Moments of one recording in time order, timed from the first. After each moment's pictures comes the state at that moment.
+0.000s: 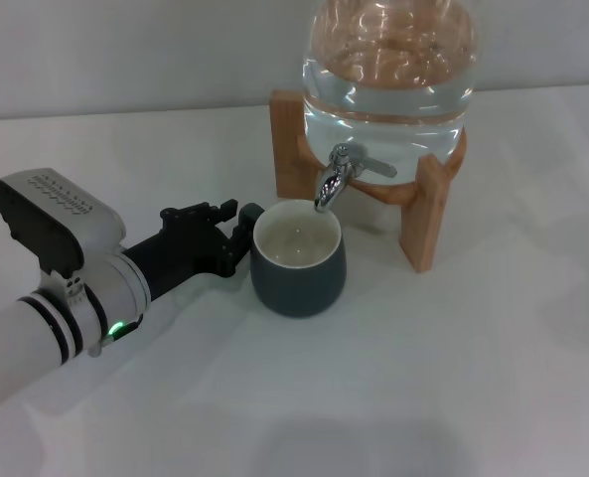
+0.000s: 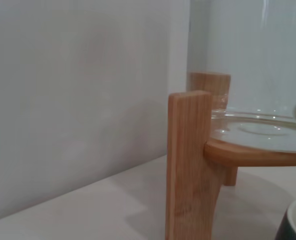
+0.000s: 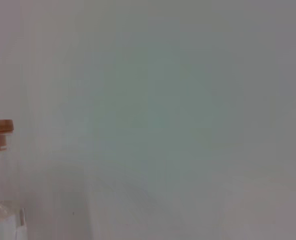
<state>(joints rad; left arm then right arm) -0.79 -2.09 0.33 -0.11 -1.34 -0.90 2.57 0.16 2.00 -0.45 -0.87 1.69 1.35 -1.81</state>
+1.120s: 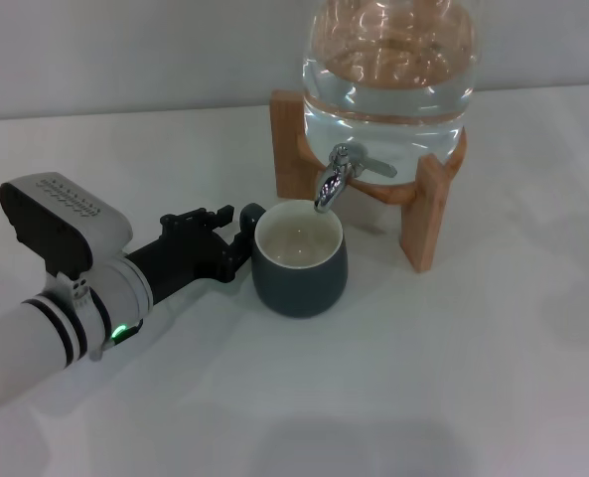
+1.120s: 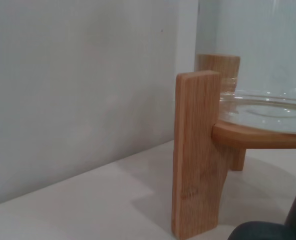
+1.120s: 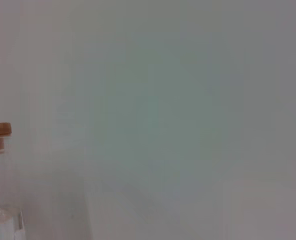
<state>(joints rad) -0.79 -2.10 0.33 -0.12 -1.34 -0.86 2.57 0.17 2.00 -0.44 -0.85 1.69 1.35 -1.82</state>
